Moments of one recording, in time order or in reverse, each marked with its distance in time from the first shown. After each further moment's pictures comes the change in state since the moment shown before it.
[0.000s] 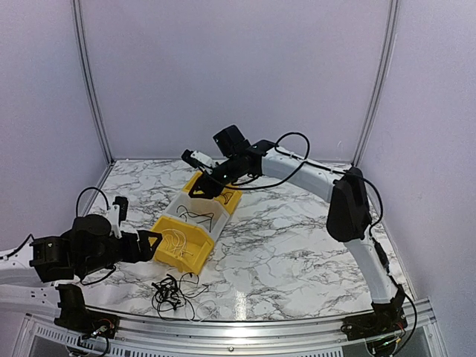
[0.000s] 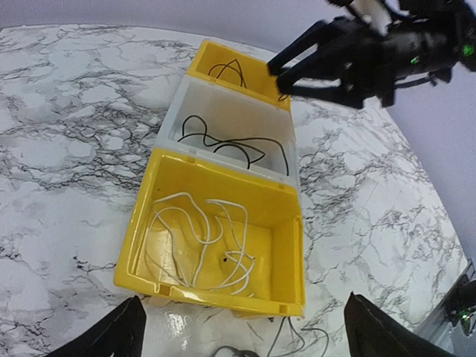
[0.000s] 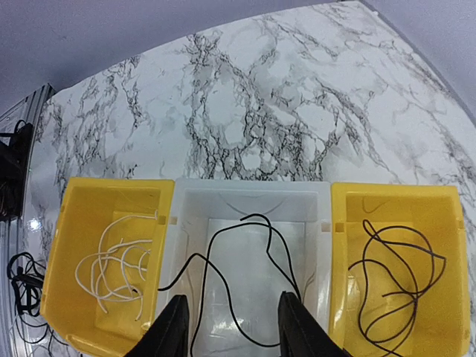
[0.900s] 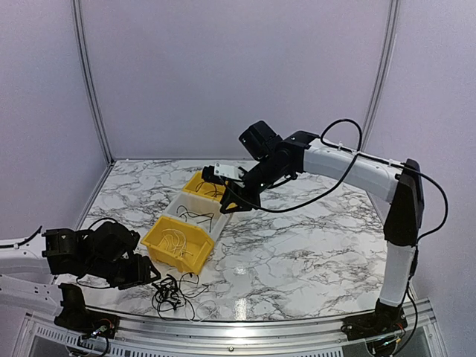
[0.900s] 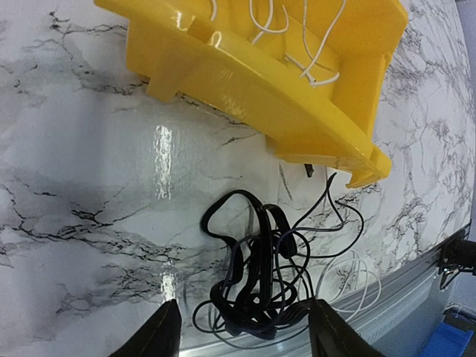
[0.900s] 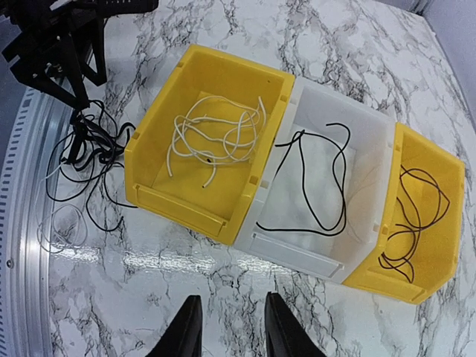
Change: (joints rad) left arm -0.005 0.193 0.079 -0.358 0.365 -0.403; right arm 0.029 -0.494 -0.506 -0.181 0.028 -0.422
